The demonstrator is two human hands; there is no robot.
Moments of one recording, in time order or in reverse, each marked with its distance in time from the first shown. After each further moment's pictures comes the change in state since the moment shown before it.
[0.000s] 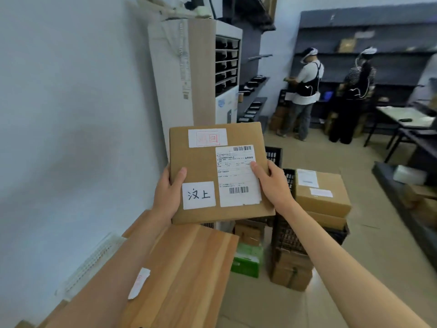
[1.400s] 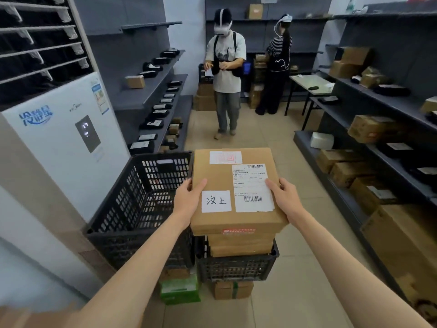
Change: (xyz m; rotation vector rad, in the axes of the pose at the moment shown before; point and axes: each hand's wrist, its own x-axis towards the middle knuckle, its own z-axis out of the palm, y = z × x) left_hand 0.217 -0.098 0.507 0.005 -0.396 -0.319; right_hand 0.251 0.231 -0.346 -0.031 0.405 0.399
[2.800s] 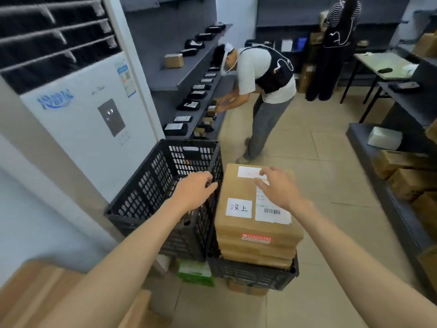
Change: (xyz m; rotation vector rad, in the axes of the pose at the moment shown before) left_hand 0.053 0.017 -0.009 1.172 -0.095 0.205; right_hand 0.098 -0.018 0.055 -0.951 -0.375 -0.483
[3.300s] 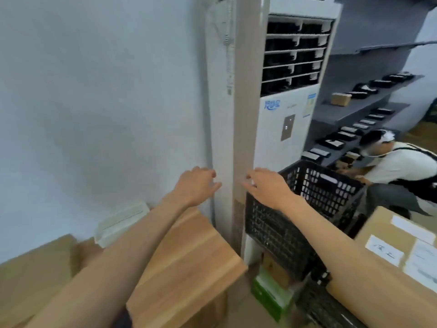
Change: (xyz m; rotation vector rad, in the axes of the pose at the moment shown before) left_hand -0.350 -0.175 -0.125 0.261 0.292 -0.551; right_hand -0.105 -0.371 0.057 -0.143 -0.130 -0.908
